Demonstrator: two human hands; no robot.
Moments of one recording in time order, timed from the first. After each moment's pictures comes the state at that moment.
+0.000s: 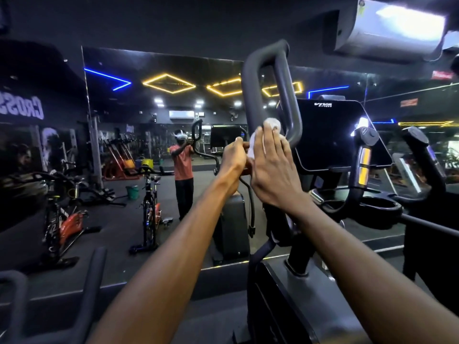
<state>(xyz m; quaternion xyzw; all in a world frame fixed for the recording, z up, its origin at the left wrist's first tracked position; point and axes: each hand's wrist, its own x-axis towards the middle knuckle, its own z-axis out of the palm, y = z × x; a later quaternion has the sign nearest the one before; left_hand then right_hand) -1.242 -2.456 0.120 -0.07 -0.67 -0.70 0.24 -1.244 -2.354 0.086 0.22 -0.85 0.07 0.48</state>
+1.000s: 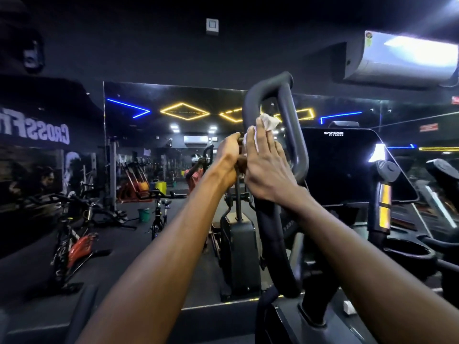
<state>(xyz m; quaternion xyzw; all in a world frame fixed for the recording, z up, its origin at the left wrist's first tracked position) -1.276 -2.466 0.200 -0.09 -0.61 -0.76 0.23 -1.281 -2.360 0.167 0.30 -0.84 0.09 0.44</state>
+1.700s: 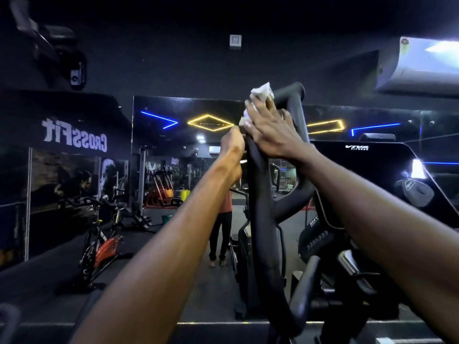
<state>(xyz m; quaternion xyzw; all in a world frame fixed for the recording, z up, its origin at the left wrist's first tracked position) -1.288 -2.449 0.240 -0.03 -0.58 -0.74 0.34 -1.342 -2.352 0.269 0.37 -0.81 0.10 0.44</state>
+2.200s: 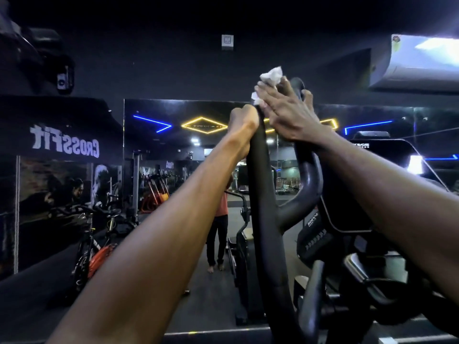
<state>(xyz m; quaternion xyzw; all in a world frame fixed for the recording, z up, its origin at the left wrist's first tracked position) -1.312 -2.439 0.287 -0.03 -0.65 -0.65 0.39 -1.383 -2.330 0.313 0.33 -0.79 0.06 0.51</state>
